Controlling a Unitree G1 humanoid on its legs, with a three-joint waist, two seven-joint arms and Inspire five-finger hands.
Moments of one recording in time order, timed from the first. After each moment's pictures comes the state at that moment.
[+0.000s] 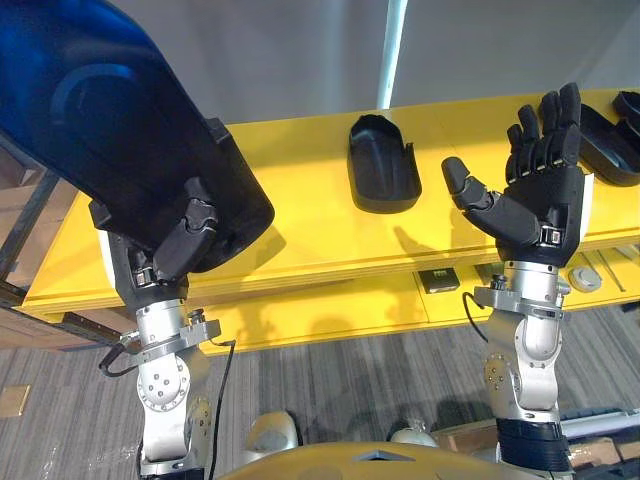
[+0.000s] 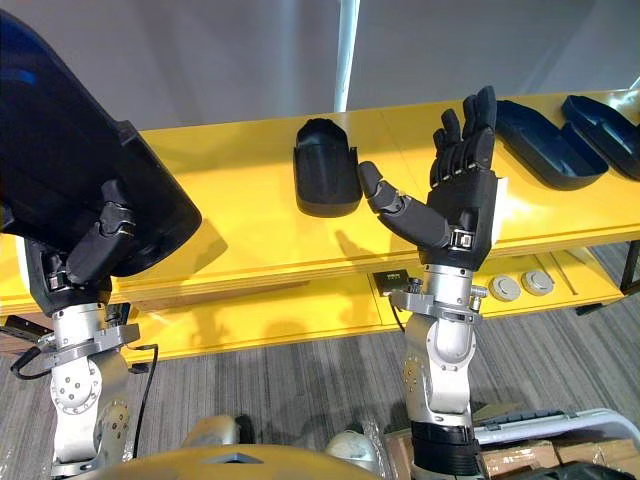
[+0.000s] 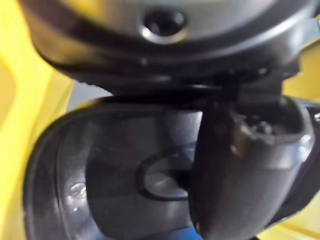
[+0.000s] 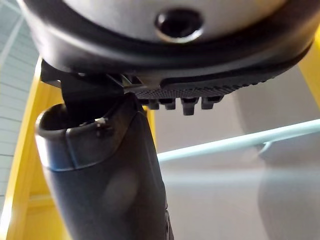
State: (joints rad) left arm 0.28 0.05 0.09 -0.39 -0.22 -0.39 0.13; right arm 0.03 -0.14 -0.11 -0.28 0.33 -0.42 -0.01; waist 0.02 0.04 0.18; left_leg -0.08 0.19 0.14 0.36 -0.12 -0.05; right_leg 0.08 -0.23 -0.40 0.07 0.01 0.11
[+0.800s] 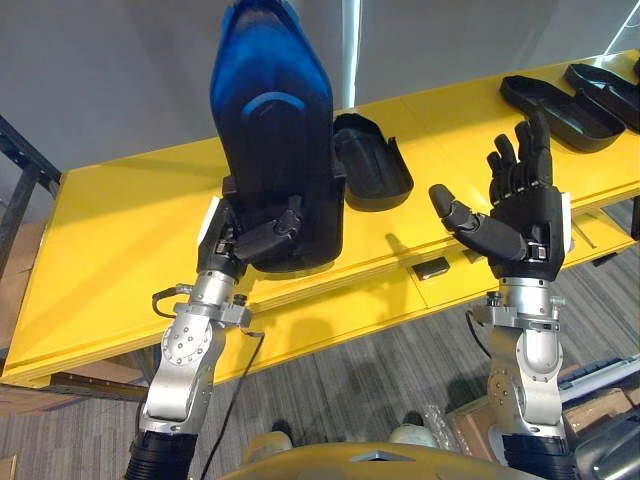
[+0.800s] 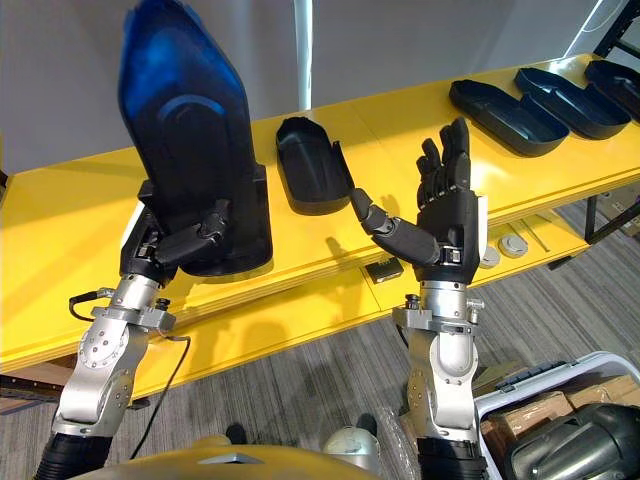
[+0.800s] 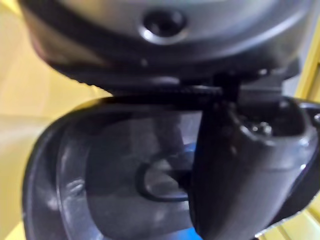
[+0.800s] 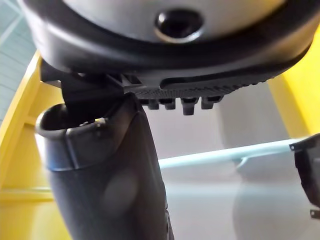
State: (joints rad) left arm 0.06 0.23 -0.04 -0.28 -0.33 -0.01 -0.06; right arm 0.08 -0.18 -0.08 -0.25 0.37 -0.40 0.08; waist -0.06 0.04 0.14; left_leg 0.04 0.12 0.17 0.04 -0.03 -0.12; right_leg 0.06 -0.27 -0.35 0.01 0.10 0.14
